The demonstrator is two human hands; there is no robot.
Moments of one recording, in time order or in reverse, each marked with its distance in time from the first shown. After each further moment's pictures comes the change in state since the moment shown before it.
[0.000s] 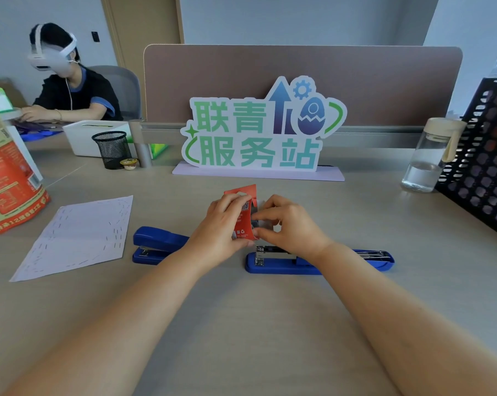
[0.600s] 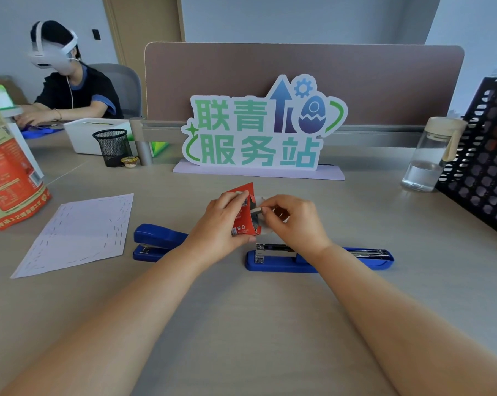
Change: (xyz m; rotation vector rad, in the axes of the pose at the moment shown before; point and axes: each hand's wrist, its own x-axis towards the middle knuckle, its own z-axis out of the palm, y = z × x) left_hand 0.002 -0.003 0.001 0.012 0.000 -0.035; right_hand -0.003 0.003 0.004 0.086 0.270 0.060
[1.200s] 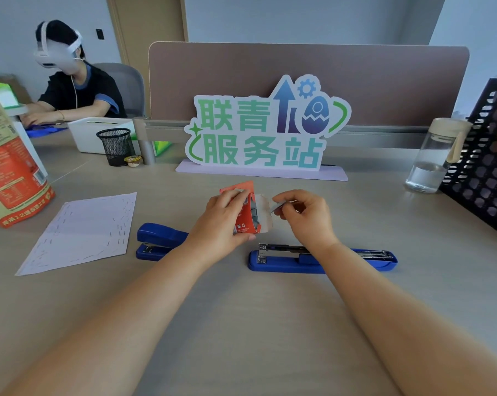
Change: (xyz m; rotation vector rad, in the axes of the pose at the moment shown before) left_hand 0.000 -0.001 -0.003 0.102 0.027 0.001; right_hand 0.004 0.003 -0.005 0.281 0.112 0.312
